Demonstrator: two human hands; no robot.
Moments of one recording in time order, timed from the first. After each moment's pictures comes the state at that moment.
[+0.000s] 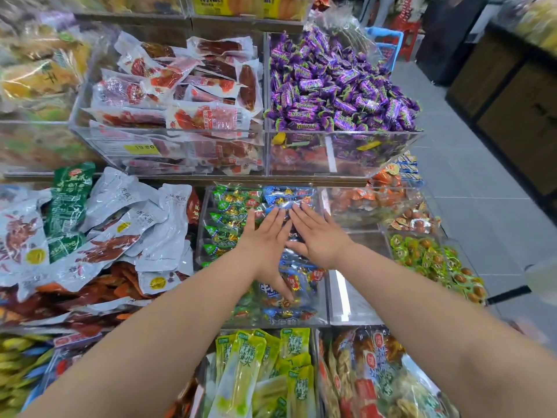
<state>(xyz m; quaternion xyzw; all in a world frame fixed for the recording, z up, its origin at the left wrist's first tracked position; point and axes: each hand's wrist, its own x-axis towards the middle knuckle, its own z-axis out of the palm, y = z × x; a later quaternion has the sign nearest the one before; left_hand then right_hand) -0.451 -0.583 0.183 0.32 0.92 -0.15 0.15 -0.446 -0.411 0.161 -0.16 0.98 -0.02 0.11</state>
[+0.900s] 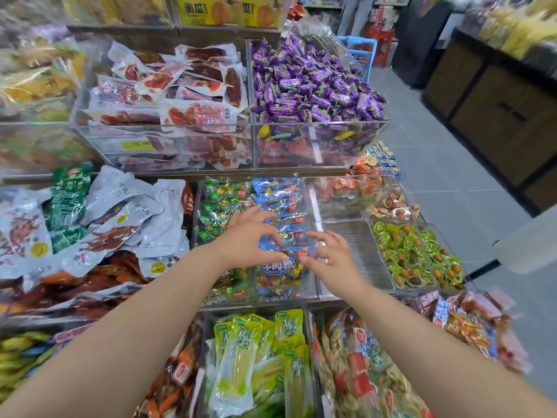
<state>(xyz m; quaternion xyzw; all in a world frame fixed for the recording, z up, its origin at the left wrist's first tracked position) -0.414 -0.617 0.212 0.31 0.91 0.24 0.16 -0.332 -0.417 0.162 0.04 0.91 -0.42 -0.04</state>
